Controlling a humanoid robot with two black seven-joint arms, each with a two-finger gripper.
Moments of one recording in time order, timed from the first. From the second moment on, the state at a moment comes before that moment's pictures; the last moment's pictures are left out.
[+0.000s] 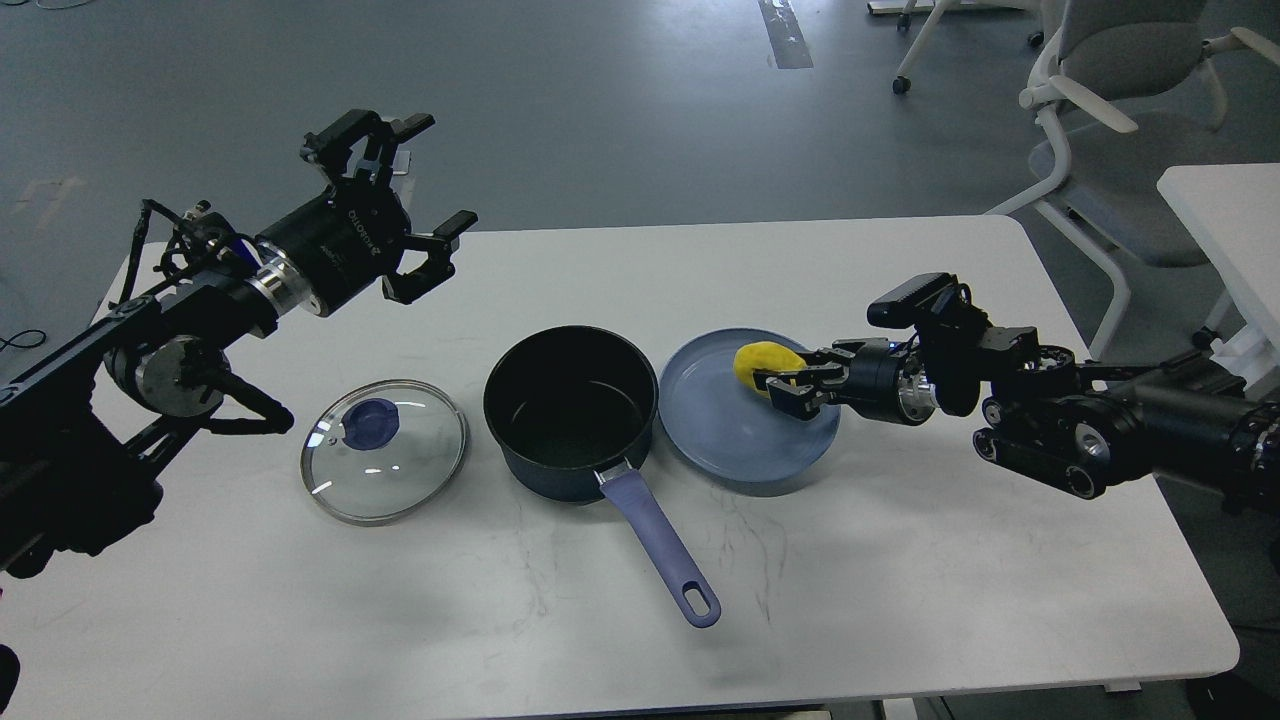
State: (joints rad) left arm -0.73 0.48 -0.73 -1.06 0.18 -0.38 -0.12; right arm 1.09 -0.36 -0.30 0.79 -1.34 -0.08 0.38
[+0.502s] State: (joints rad) left arm -0.73 0.48 -0.72 -1.06 0.18 -0.38 -0.12; right arm 1.28 -0.36 -0.21 0.97 -1.33 -0.13 0.38
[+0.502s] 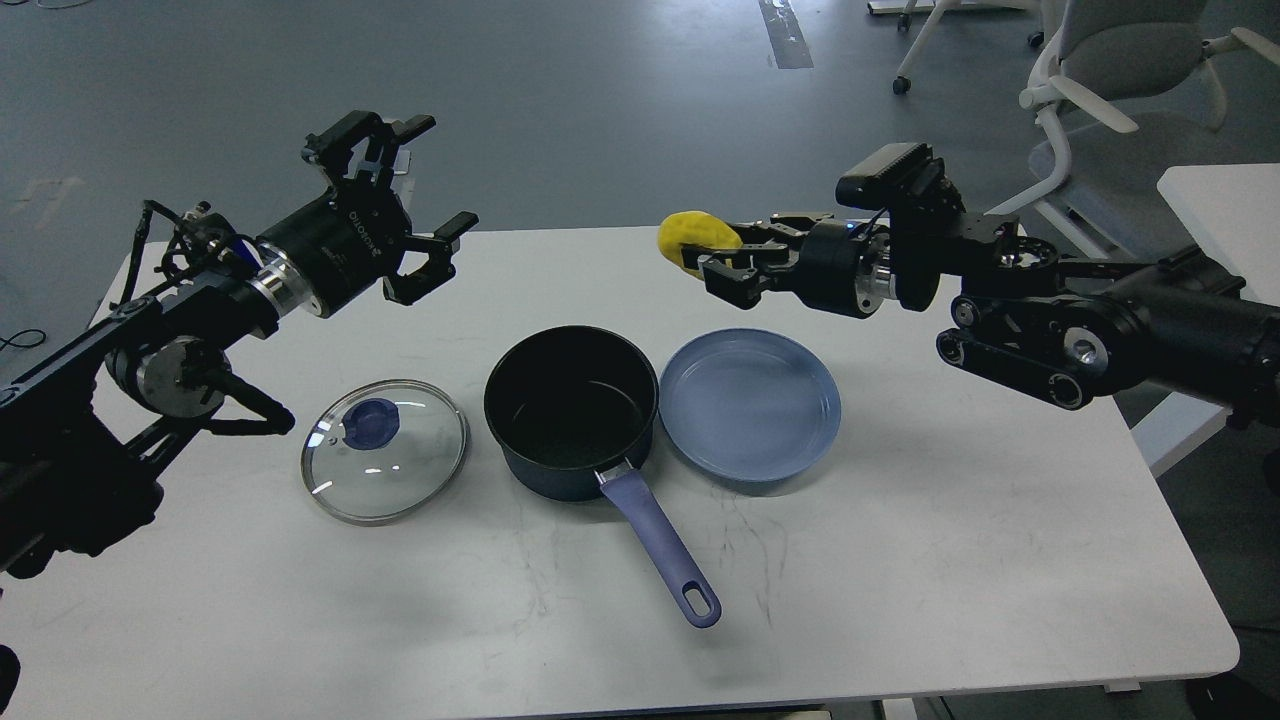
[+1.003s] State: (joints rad) left arm -0.73 0.48 -0.72 -1.06 0.18 -0.38 -0.12; right arm 1.24 -0.18 -0.23 0.97 -1.34 -0.13 0.38
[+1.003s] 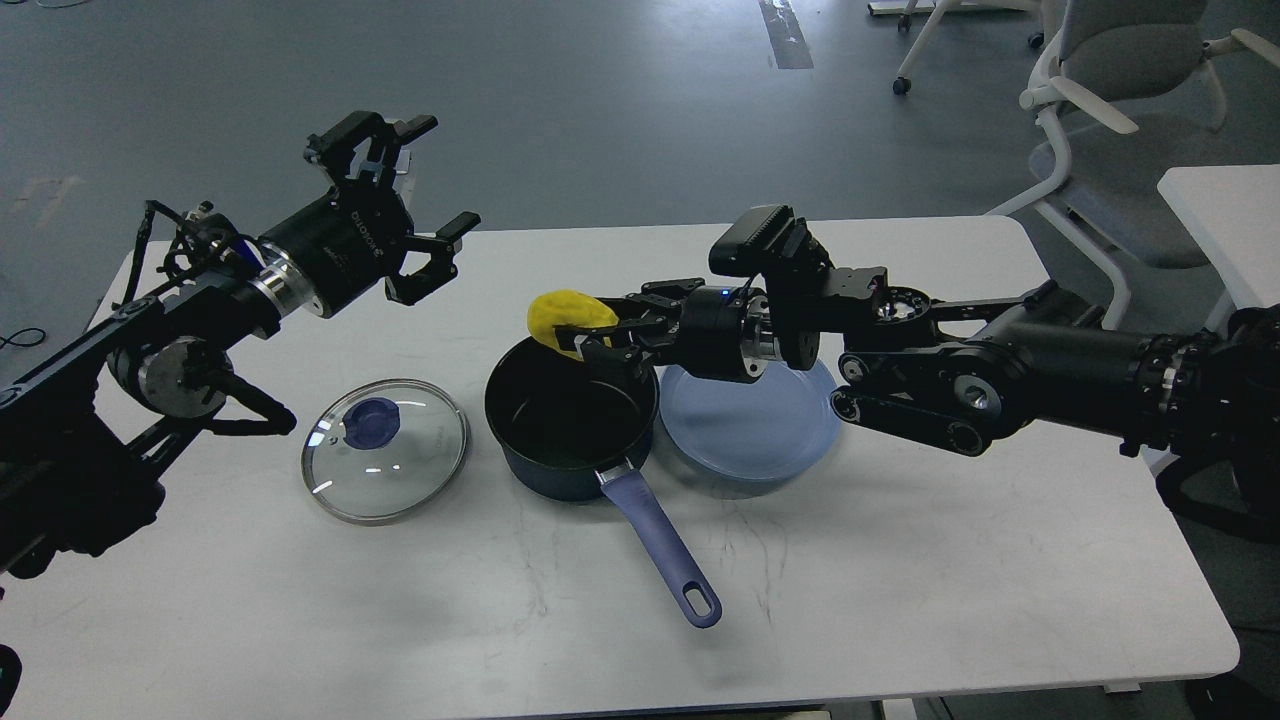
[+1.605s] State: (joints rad) left arm -0.73 0.48 -0.73 -1.06 0.18 -0.38 -0.13; right arm 1.18 -0.09 -0.26 0.87 -1.33 -0.13 0.38
